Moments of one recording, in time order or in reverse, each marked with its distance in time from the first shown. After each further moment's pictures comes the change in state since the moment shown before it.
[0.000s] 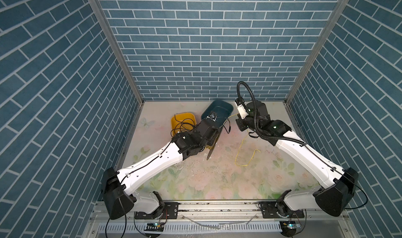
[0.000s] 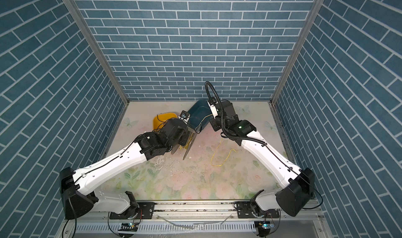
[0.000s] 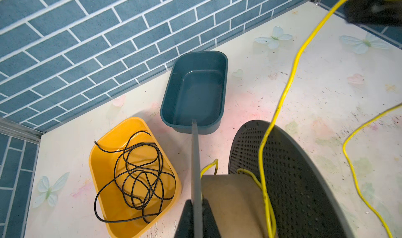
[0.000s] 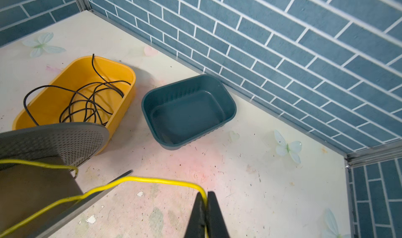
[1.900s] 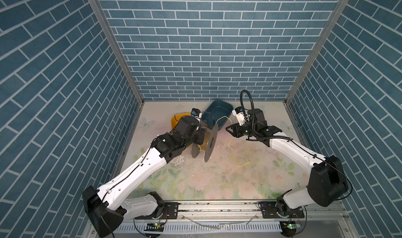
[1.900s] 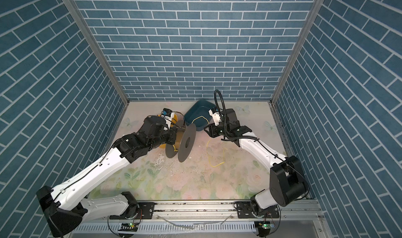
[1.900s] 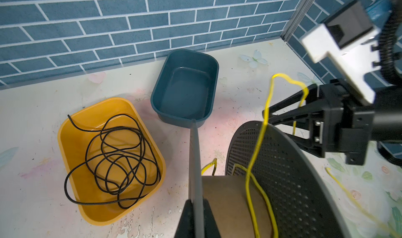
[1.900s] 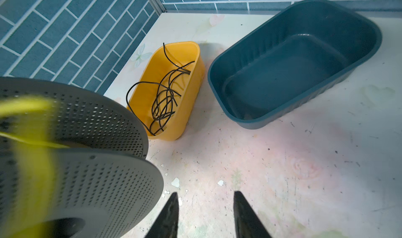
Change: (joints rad) left arm 0.175 -0.175 -0.091 0.008 0.278 -0.134; right arm -0.127 0.058 -0.251 0.250 -0.574 0.299
